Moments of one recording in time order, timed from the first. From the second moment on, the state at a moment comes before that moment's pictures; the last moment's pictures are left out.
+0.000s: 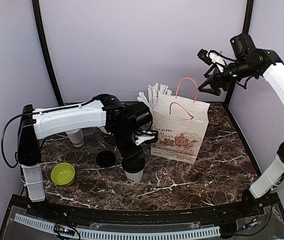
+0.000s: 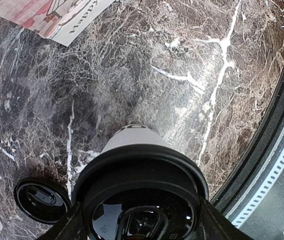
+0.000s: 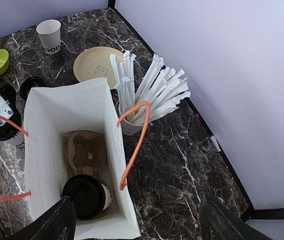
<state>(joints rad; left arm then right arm) -1.02 1.94 1.75 -1.20 0.08 0.02 0.32 1.54 1.97 -1.17 -0.42 -0.66</state>
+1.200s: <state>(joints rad) -1.26 1.55 2.10 -1.13 -0.29 0.11 0.62 1.43 1.72 -1.11 -0.63 -0.63</state>
